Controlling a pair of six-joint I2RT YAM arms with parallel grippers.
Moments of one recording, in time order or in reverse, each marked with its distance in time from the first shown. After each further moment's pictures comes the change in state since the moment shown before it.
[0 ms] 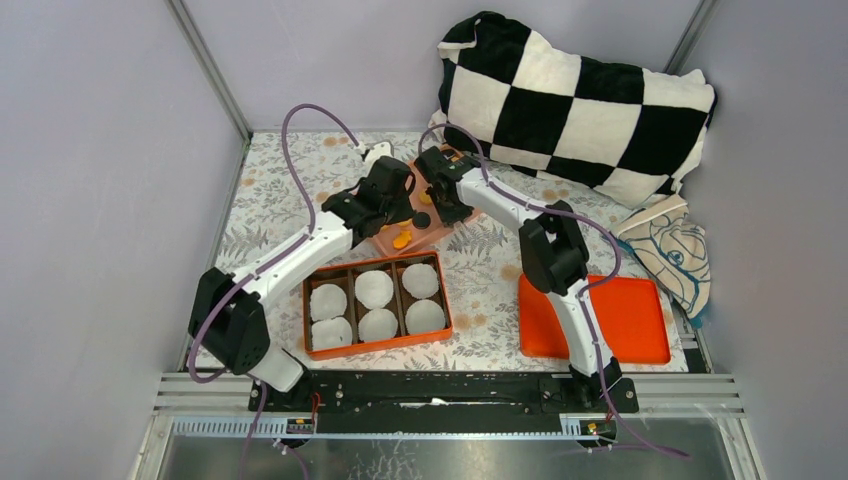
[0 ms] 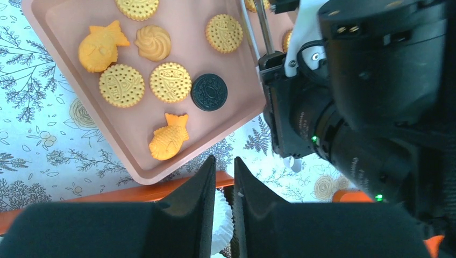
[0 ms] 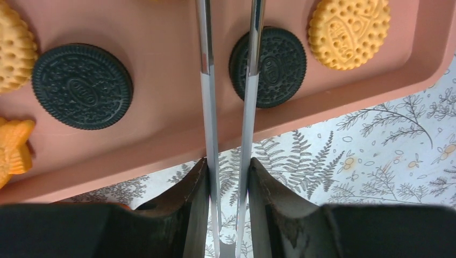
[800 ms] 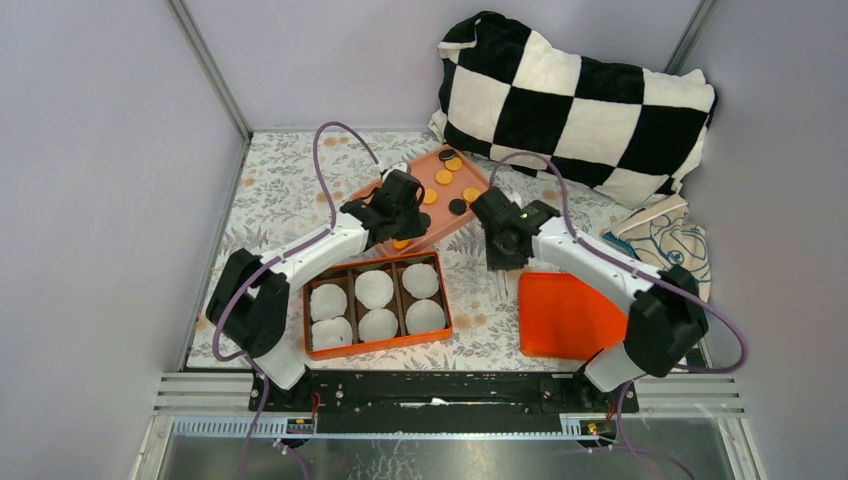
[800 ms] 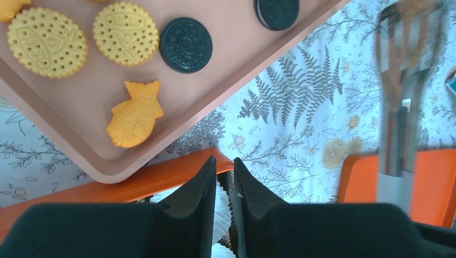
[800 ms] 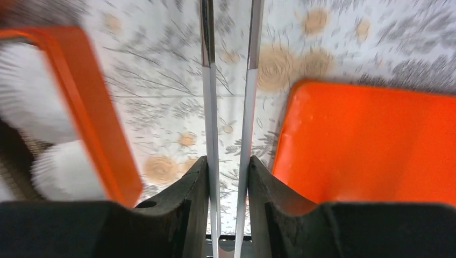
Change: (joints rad) left arm -0.005 0.113 -0.080 0.076 0.185 -0.011; right arm 0.014 -0.735 -0.816 0.021 -0.036 0.391
